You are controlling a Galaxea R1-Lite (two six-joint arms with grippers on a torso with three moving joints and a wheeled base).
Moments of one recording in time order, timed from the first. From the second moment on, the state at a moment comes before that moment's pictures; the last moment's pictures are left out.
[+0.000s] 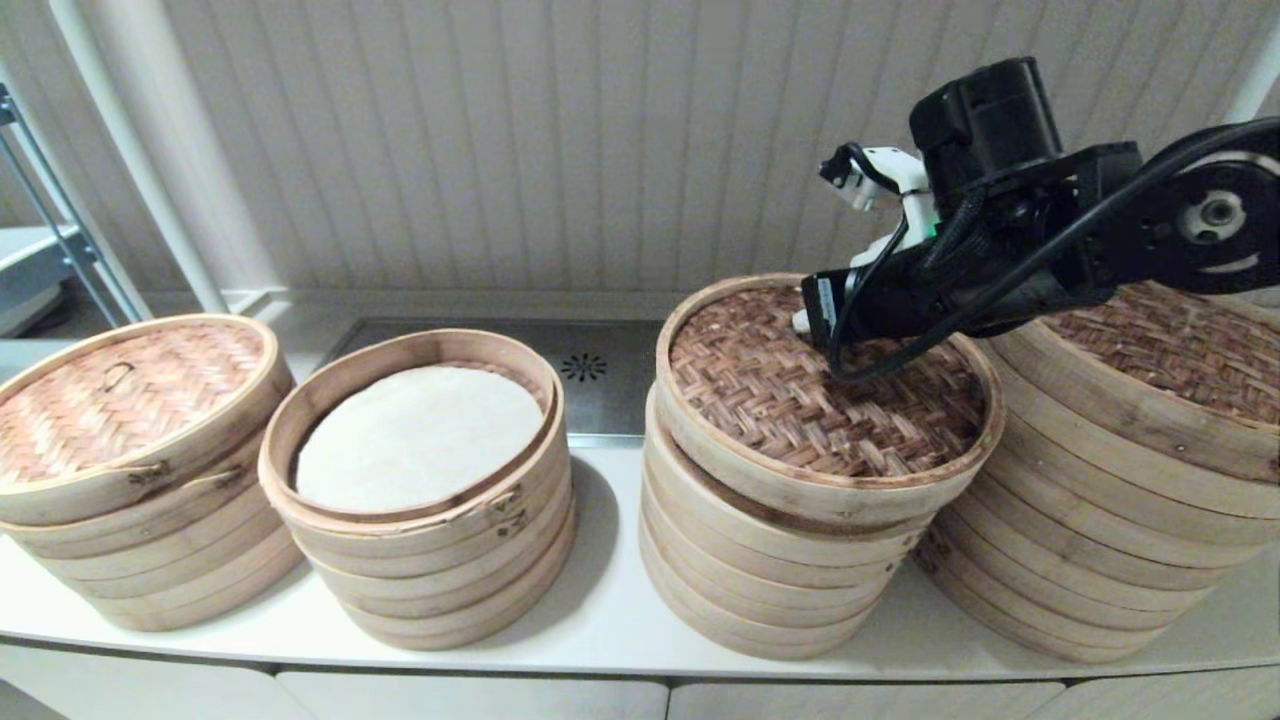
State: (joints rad) left arm 0.00 0.00 0.00 -0.05 -0.01 0.01; right arm 0.48 1.79 -1.66 0.38 -0.08 0.10
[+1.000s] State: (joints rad) left arm 0.00 0.00 0.00 -0.05 -0.01 0.01; right arm 0.48 1.80 -1.56 0.31 -0.08 0.09
